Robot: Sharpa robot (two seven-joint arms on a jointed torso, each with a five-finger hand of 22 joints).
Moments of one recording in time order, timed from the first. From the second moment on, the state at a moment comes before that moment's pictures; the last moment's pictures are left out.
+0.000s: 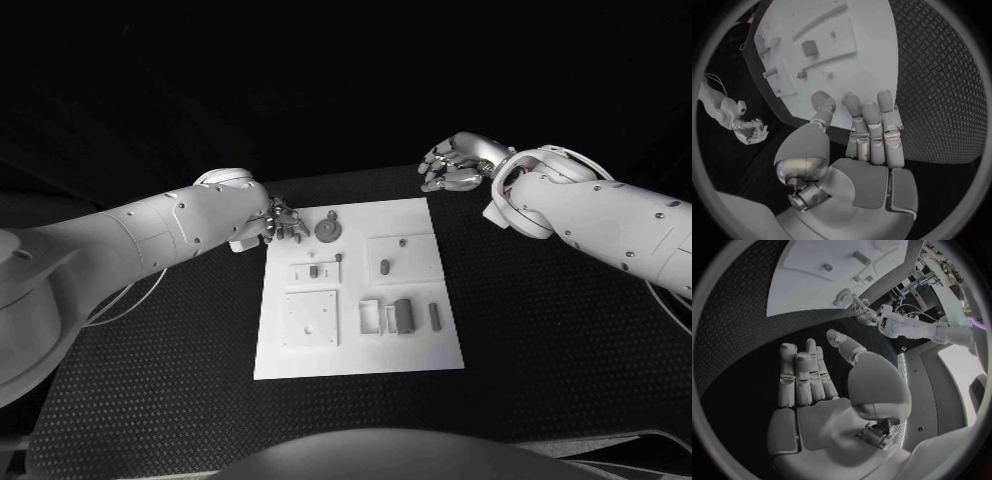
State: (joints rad) left arm 1.28 -0.44 -0.18 0.80 -1.05 0.10 -0.40; left_hand 0.80 -0.01 0.29 -0.29 0.05 1.06 0.03 0.32 0.94 1.33 -0.09 0.72 0.58 1.15 -0.15 1.20 0.52 0.01 1.27 -0.24 0.30 1.31; right arm 1.25 -0.61 0.03 1.07 -1.25 -0.22 0.09; right_hand 1.11 -0.13 0.51 -0.27 0.33 0.84 0.17 0.23 0.60 1.10 0.08 0.21 0.48 1.13 -0.02 1.30 0.81 0.22 1.09 0.01 0.91 1.31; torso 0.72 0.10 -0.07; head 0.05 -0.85
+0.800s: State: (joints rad) left arm 1.28 -0.44 -0.18 0.79 -1.05 0.11 -0.40; left_hand 0.85 0.02 0.34 -0.29 0.05 1.06 0.03 0.31 0.94 1.33 -0.09 0.73 0.57 1.15 -0.15 1.22 0.50 0.01 1.27 -0.24 0.30 1.31; right arm 1.25 -0.61 0.03 1.07 -1.25 -0.21 0.09; right_hand 1.11 -0.13 0.51 -0.27 0.33 0.84 0.17 0.23 0.60 1.10 0.08 0.21 0.48 1.13 -0.02 1.30 0.81 0.22 1.09 0.01 0.91 1.31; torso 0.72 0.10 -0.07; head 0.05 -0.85
